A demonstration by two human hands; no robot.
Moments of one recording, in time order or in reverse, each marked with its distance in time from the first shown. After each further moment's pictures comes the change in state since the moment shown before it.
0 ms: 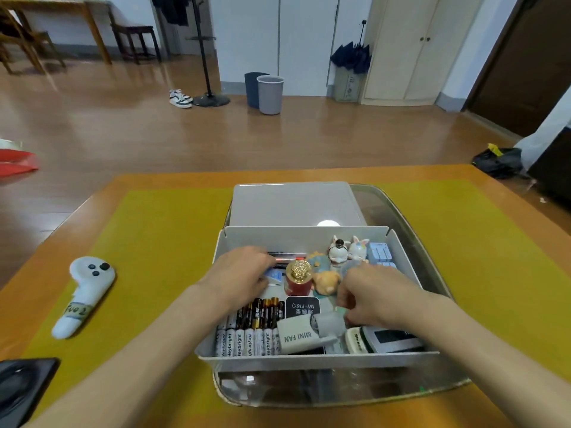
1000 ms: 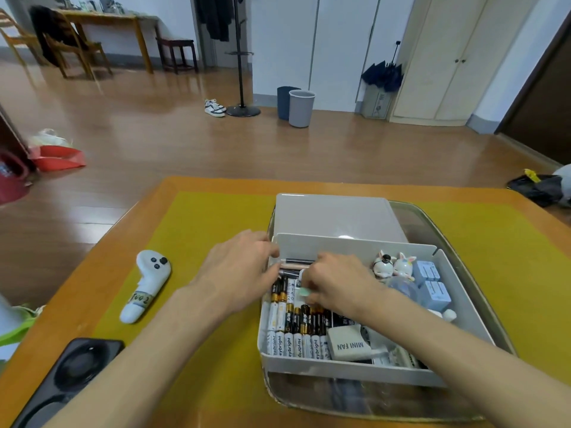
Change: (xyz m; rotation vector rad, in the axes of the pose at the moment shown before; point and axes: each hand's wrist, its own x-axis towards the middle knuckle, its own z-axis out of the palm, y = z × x) left_hand -0.066 -0.041 -0.054 -0.023 0.244 -0.142; right_hand 0.078 -0.096 -0.012 -0.098 0.275 -0.287
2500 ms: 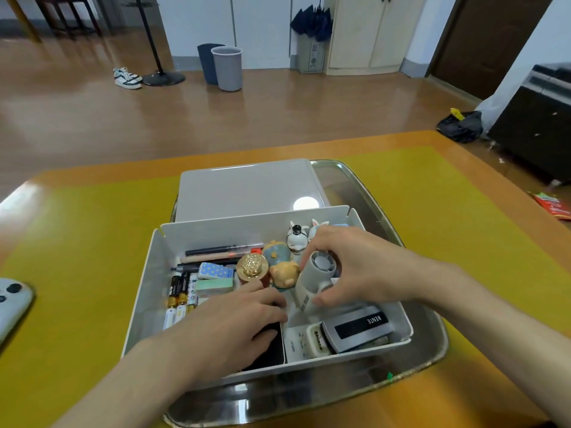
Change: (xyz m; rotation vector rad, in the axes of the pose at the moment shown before) left_hand 0.015 0.106 0.078 -0.179 -0.430 0.526; right_hand -0.125 0.105 -0.030 0.600 -0.079 0.244
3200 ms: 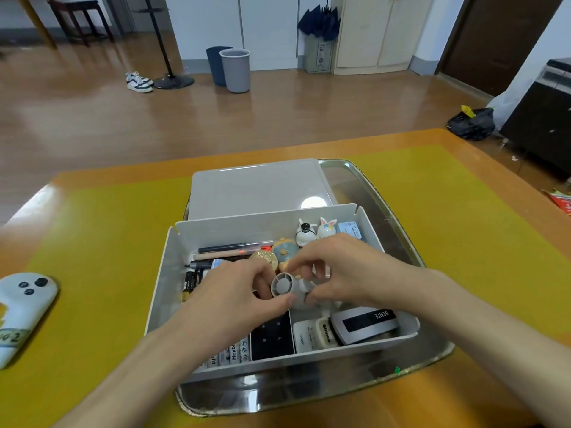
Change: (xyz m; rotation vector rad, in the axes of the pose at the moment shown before) left_hand -0.001 0.012 -0.025 -0.358 0.281 -0.480; right_hand 0.016 -0.003 0.025 -0.069 0.017 -0.104
